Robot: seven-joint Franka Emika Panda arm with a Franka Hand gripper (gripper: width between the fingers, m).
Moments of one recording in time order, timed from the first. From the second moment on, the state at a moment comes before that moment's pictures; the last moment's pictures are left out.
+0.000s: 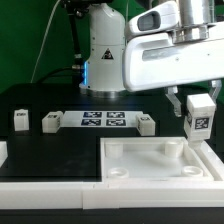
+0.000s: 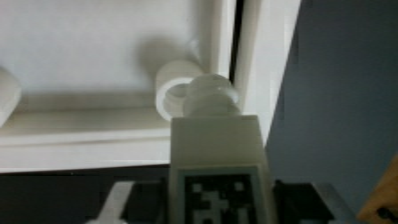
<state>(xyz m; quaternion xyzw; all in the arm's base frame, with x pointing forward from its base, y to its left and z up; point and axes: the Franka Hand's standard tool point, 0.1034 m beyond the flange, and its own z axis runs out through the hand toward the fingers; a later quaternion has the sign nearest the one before) 0.600 0.111 0.113 -0.98 -0.03 -0.16 0.06</state>
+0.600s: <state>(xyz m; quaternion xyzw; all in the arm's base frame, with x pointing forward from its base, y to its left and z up) 0.606 0.106 0.109 -0.97 -0.03 -0.23 0.05</state>
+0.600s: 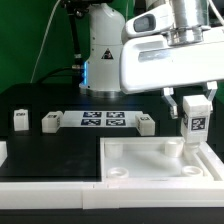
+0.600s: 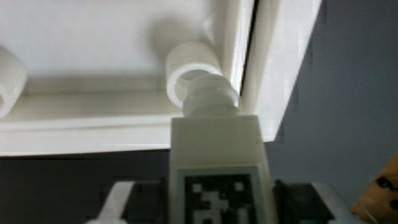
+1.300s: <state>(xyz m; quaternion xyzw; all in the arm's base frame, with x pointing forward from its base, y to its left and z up) 0.610 0.101 0.089 -0.96 -0.03 -0.27 0.04</state>
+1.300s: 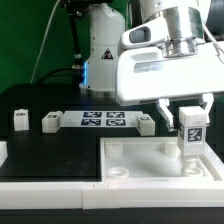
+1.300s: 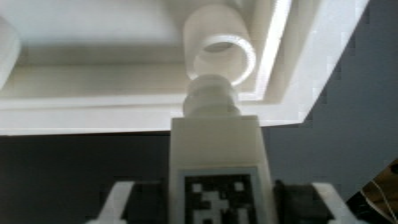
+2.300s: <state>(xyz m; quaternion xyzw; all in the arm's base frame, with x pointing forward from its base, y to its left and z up) 0.604 0.108 0.069 -0.96 -0.04 -0.27 0.04</state>
